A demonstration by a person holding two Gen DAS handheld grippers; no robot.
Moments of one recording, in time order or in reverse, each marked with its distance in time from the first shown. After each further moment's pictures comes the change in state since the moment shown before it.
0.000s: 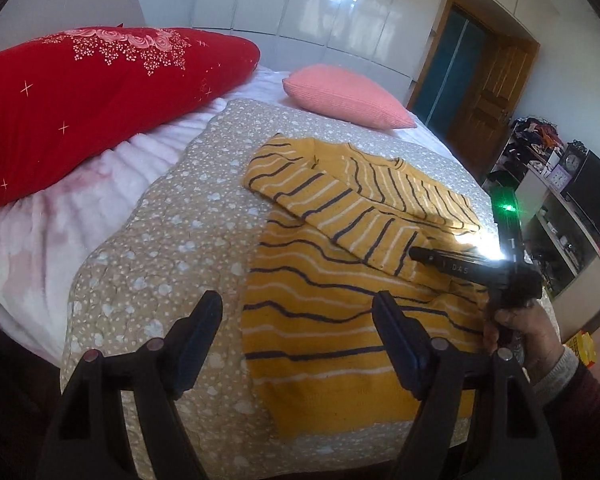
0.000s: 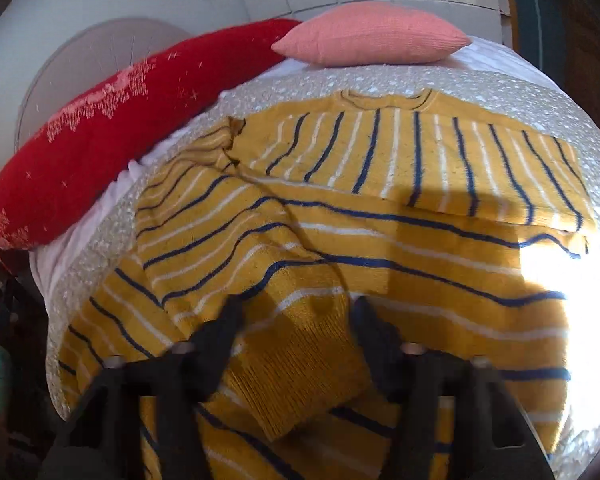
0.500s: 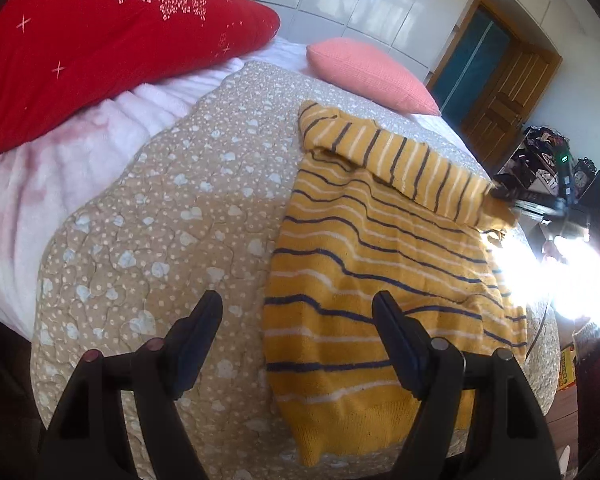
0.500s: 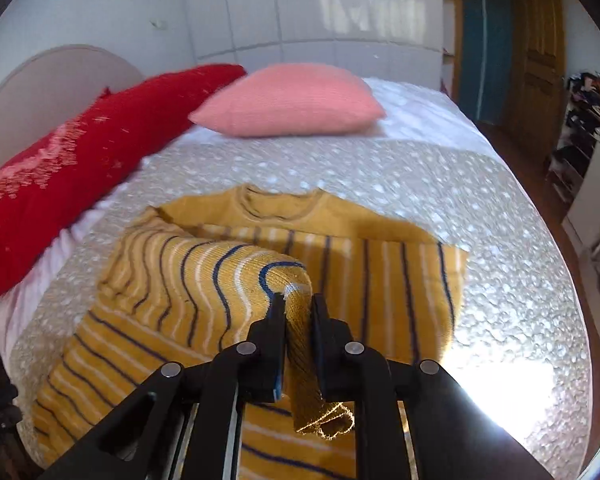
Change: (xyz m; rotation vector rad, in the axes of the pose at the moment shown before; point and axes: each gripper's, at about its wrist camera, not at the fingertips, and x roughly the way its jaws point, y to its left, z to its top) left arm 0.052 0.032 -0.006 -0.101 0.094 -0.026; right arm -0.050 -0.078 0.081 0.071 -0.096 -0.280
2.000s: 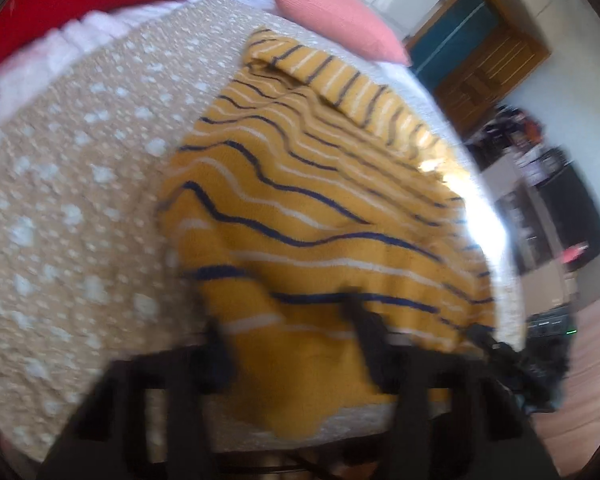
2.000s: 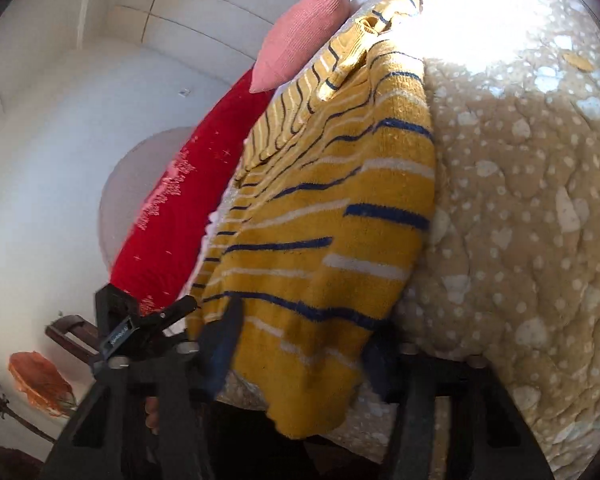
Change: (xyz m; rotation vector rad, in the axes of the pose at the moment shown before) left arm 0.035 -0.043 -0.033 -0.008 0.185 -0.107; right arm -0.071 -0.006 -0.260 0.515 0.032 0.644
